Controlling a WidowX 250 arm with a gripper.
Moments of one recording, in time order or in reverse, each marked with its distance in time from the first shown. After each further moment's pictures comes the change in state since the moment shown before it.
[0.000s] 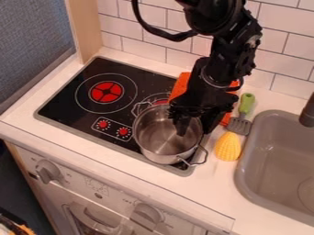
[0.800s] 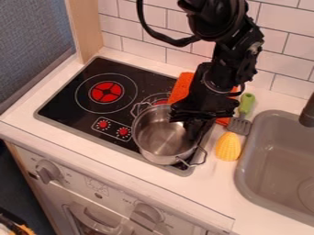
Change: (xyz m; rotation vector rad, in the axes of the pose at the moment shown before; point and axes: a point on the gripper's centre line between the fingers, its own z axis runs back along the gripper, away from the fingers) arm -0.006 0.000 -0.006 0.012 0.006 -0.022
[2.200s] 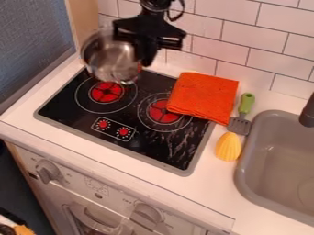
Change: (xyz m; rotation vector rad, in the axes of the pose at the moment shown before) arm 0.126 0.069 0.045 -0.015 -0.153 -0.318
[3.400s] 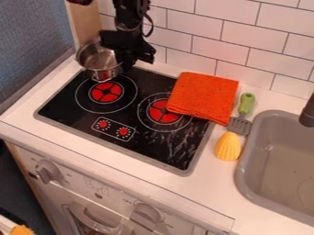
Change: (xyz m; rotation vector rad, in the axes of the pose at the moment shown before) arm 0.040 0.018 -0.089 -0.079 -0.043 -0.274
